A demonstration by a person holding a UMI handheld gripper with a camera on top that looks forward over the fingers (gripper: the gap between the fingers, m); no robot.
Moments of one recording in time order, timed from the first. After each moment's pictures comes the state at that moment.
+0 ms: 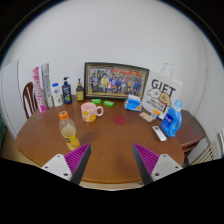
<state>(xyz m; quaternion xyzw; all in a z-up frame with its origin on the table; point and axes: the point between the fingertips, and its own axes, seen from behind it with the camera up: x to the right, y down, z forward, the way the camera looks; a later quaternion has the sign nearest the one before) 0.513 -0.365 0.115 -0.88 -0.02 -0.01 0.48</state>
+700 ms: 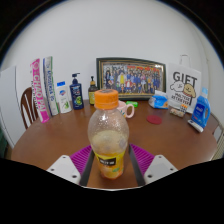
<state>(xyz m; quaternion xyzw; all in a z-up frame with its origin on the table) 0.339 -0.232 -0.002 -0.85 0.02 0.03 0.53</state>
